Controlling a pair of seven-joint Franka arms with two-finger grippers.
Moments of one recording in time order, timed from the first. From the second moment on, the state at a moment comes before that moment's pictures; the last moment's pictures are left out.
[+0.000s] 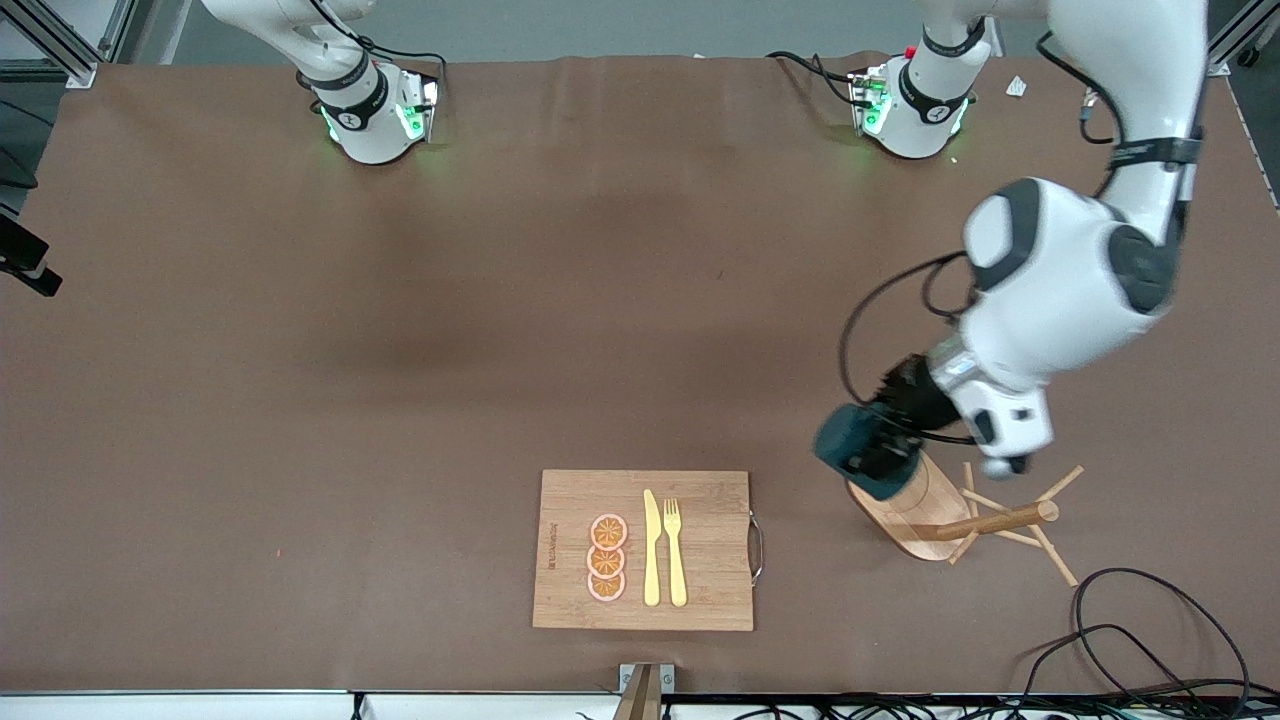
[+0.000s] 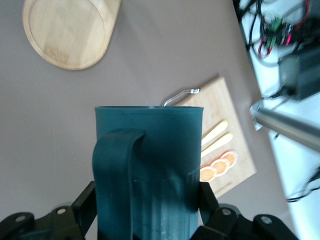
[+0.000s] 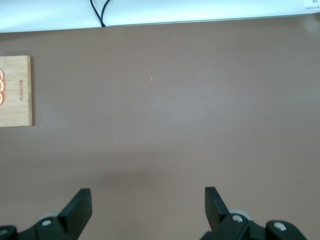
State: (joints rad) left arm -0.24 0.40 -0.18 -1.55 -0.17 2.21 -1.31; right arm 0.06 0.01 -0.18 -1.47 0.01 1.63 -0.07
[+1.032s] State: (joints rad) left arm -0.84 0.72 -0.17 -1.47 0.91 2.07 -1.88; right arm 0.06 0.01 -0.18 -1.47 0.01 1.63 -0.07
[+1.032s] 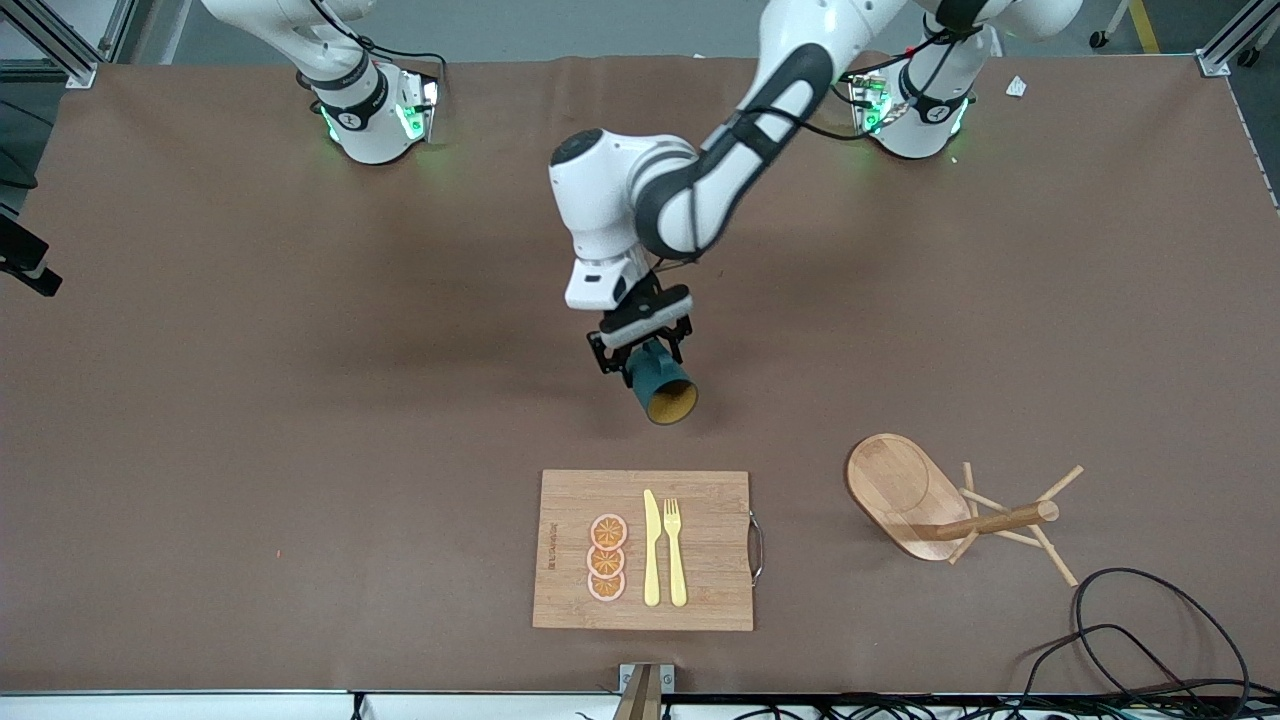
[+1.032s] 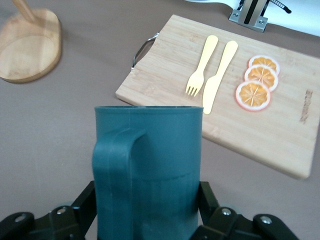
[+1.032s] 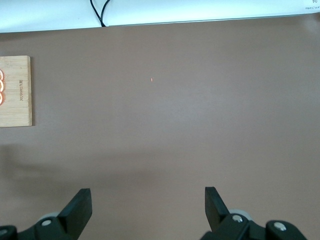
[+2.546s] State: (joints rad) left arm -1.17 0.95 -0.20 -1.47 1.20 1.80 -2.38; right arm 0.11 0.06 -0.15 -1.48 0.02 1.59 -0.04
